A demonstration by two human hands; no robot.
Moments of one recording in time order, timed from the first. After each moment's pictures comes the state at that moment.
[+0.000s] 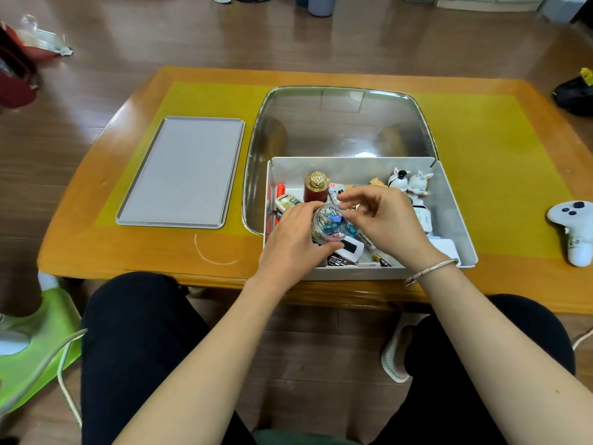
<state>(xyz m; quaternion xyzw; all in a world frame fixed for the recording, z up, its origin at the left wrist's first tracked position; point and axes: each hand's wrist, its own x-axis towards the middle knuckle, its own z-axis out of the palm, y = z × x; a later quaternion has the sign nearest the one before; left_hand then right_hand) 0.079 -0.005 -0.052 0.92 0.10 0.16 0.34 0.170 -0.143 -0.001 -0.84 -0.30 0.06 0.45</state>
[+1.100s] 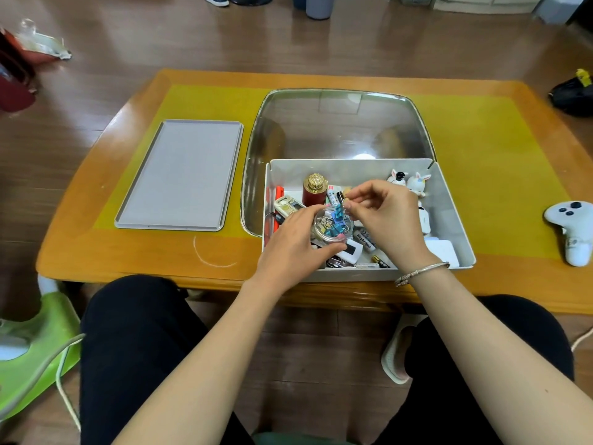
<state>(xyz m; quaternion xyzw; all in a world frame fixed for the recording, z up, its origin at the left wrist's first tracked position) 0.077 -0.004 -0.054 0.92 0.08 0.15 0.36 0.167 -0.140 0.001 -0.83 -0.23 0.01 0.51</state>
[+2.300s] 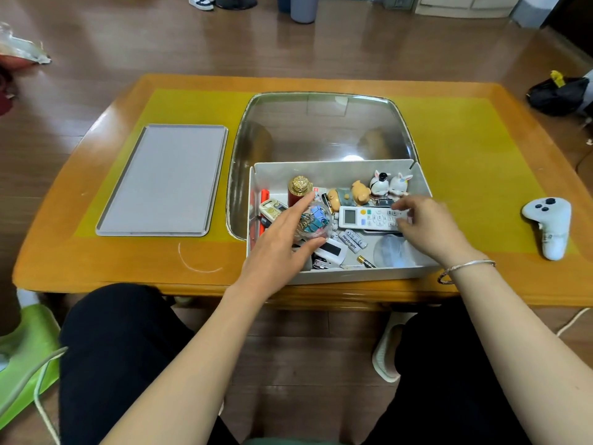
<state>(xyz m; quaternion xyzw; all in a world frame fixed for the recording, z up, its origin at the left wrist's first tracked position) 0.073 -0.004 -0.051 0.91 0.04 0.17 0.38 0.222 -0.225 -0.020 -0.96 -0.21 0.03 0.21</state>
